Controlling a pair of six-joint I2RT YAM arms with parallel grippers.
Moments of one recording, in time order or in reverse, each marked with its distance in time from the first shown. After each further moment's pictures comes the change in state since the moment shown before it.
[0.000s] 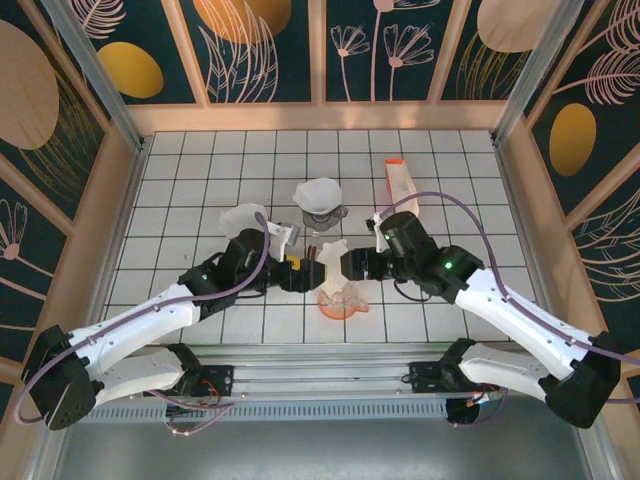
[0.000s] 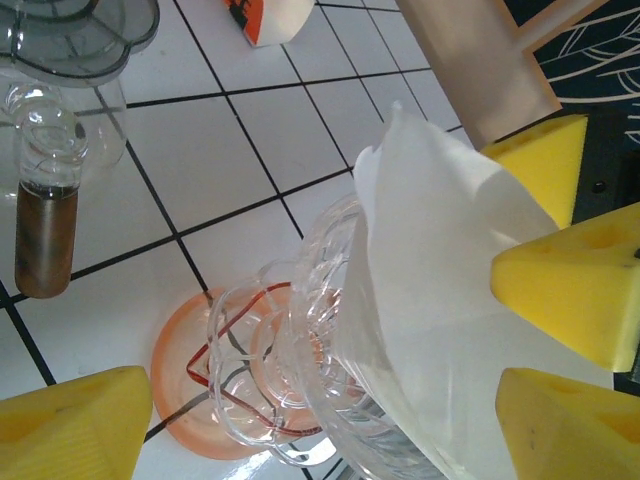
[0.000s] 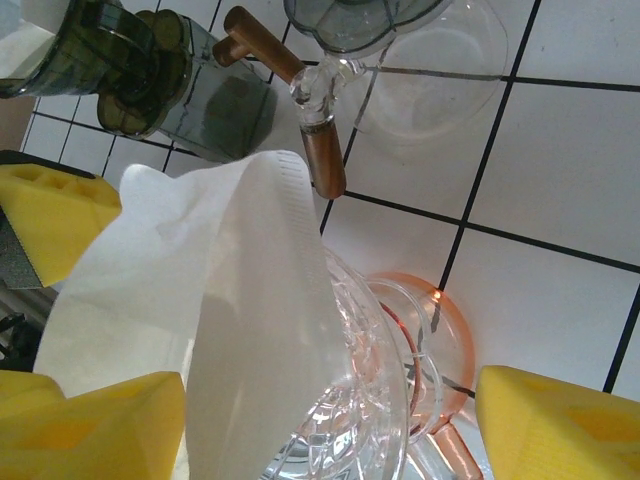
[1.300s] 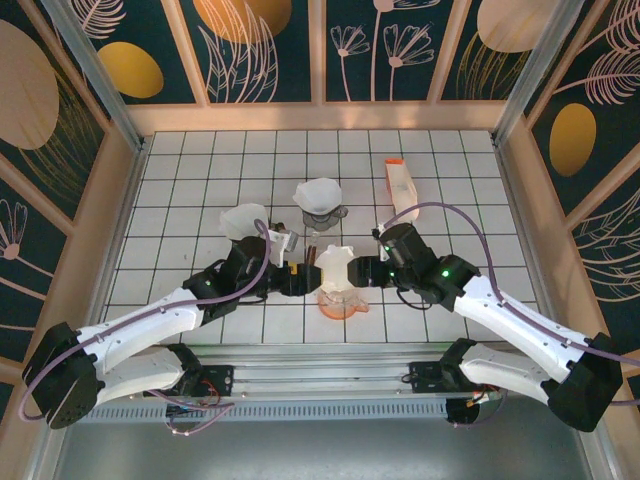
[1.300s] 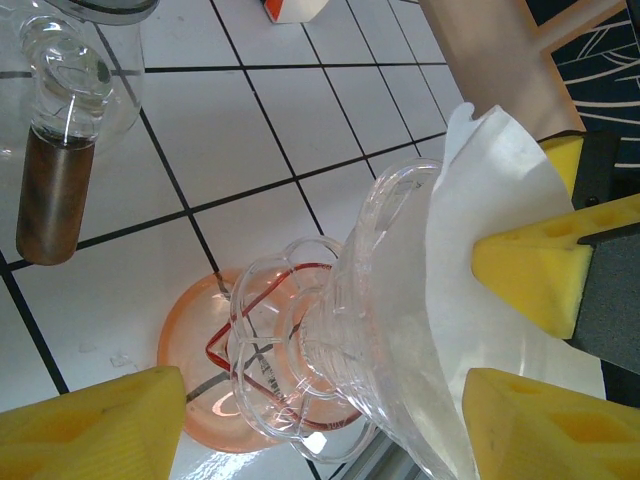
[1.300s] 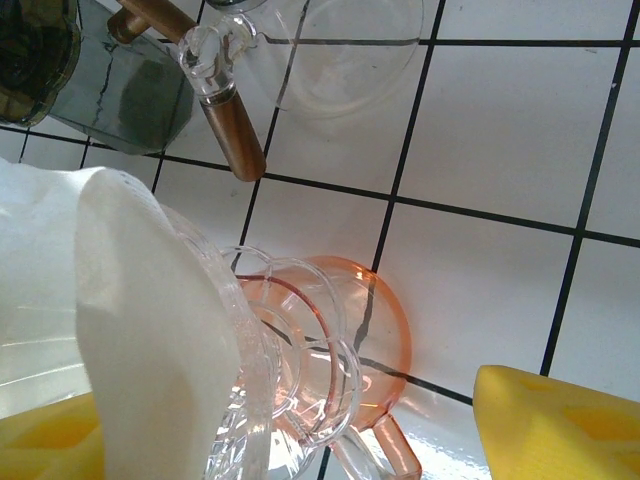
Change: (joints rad) left arm 0.000 0.006 -0.086 0.088 -0.002 -0.053; right arm 0.001 -0.025 -0.107 0.028 0.084 0.026
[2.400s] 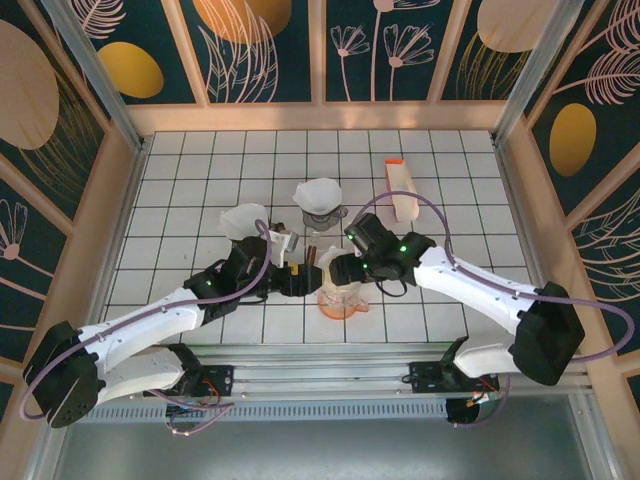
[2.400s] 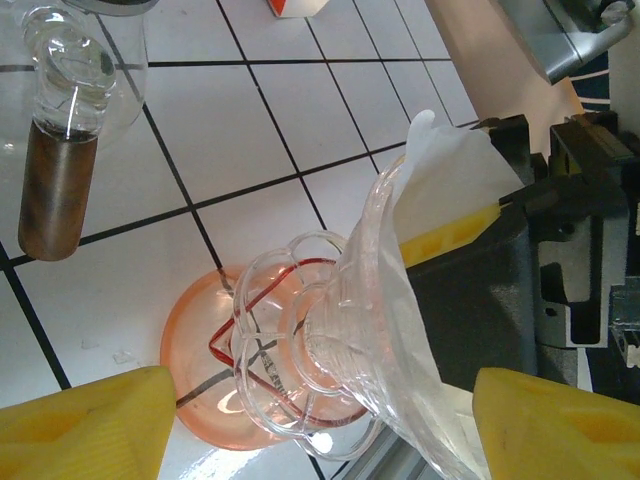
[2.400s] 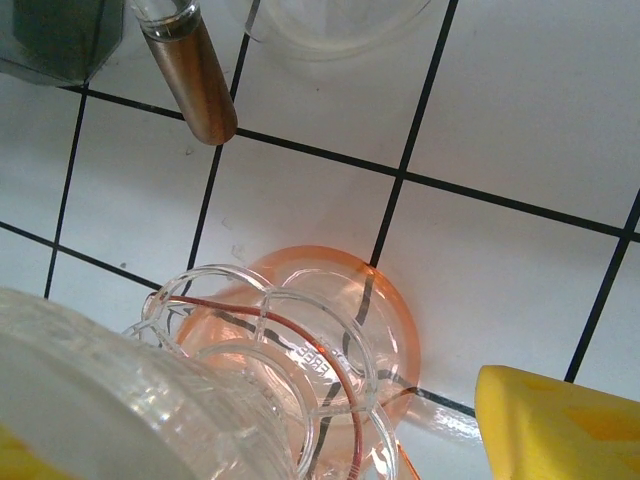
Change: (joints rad) left arm 0.000 0.005 -0.003 0.000 0.000 0.000; right arm 0.052 0.325 0.182 -0.087 0.020 -0.047
